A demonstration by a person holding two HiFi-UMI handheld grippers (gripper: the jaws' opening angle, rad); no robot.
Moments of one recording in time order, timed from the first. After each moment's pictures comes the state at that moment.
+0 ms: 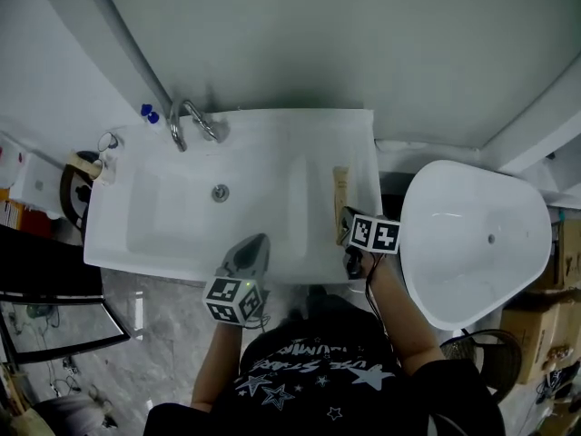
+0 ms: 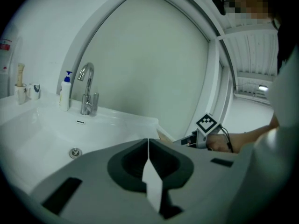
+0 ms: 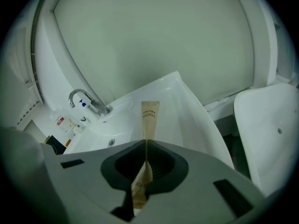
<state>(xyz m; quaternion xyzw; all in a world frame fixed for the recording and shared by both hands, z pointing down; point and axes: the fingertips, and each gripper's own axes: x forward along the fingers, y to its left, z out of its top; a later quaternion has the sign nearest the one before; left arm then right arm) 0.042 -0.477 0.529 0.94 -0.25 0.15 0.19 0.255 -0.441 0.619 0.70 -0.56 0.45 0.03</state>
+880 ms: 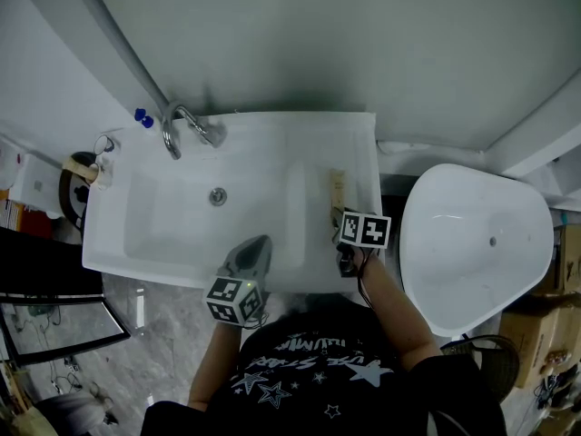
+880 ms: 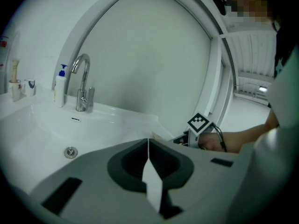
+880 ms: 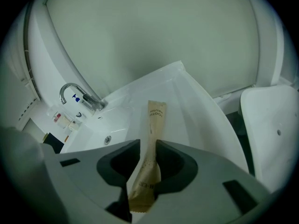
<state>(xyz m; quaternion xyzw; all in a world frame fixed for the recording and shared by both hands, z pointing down) 0.064 -0.488 0.539 0.94 -0.24 0.16 0.20 0.259 -0.469 0.644 0.68 -0.55 0.47 0.07</state>
